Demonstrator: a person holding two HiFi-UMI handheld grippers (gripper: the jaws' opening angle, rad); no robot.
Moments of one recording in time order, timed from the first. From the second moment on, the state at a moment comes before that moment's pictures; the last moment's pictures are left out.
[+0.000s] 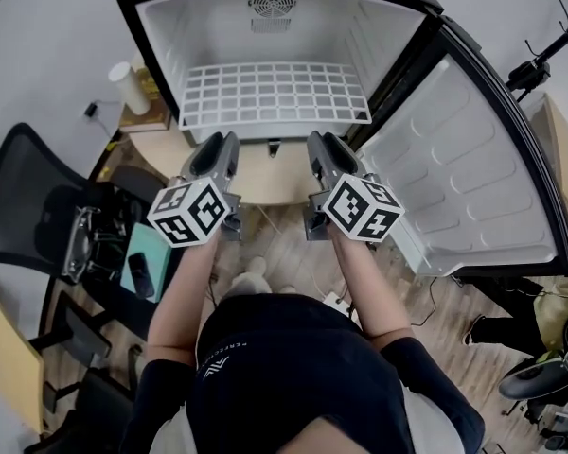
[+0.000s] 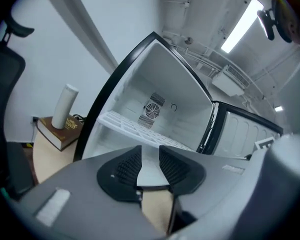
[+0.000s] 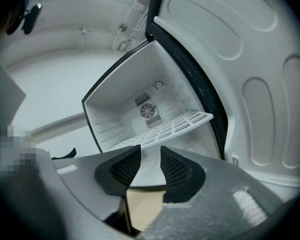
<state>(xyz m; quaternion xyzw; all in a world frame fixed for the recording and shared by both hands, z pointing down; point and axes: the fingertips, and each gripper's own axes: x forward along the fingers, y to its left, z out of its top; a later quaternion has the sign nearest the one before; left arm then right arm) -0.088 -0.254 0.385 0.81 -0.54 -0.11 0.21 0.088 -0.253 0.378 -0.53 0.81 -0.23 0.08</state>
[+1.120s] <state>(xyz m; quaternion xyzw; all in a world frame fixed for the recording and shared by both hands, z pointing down) -0.099 -0.263 0.381 0.81 -0.58 -0.01 0.11 0.076 -0.280 0.376 -0.58 0.80 -0.12 -0.02</state>
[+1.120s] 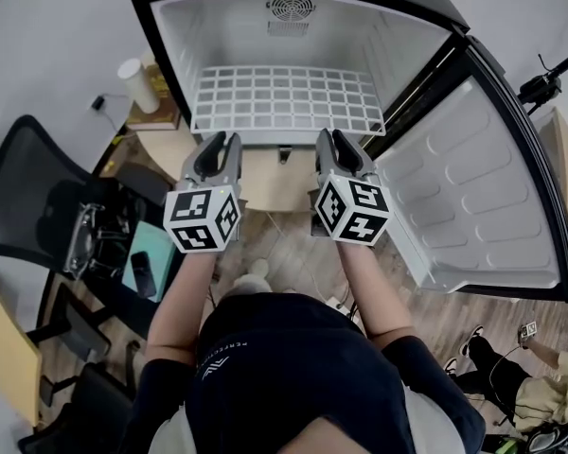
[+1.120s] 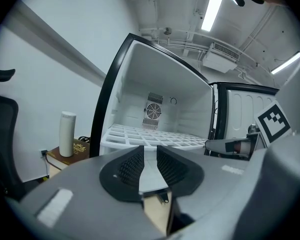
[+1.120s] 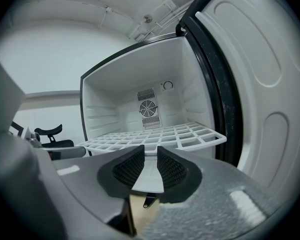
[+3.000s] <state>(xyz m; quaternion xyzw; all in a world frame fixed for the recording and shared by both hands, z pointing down) -0.106 -0.335 0.376 0.81 -0.57 -0.02 0.12 0.071 -0.353 0.373 -0.59 0.80 -0.11 -0.05</state>
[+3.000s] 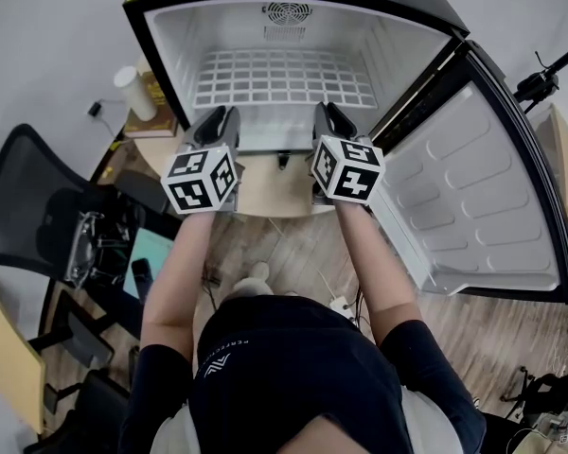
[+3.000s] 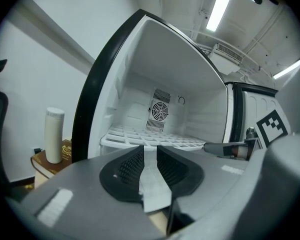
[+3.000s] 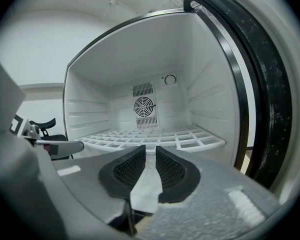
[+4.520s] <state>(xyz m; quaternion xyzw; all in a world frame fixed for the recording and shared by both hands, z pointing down) -0.110 -0.272 0.363 0.82 -0.55 -0.05 0.12 0.086 -0.273 0.367 -0.57 0.82 -0.11 -0.01</state>
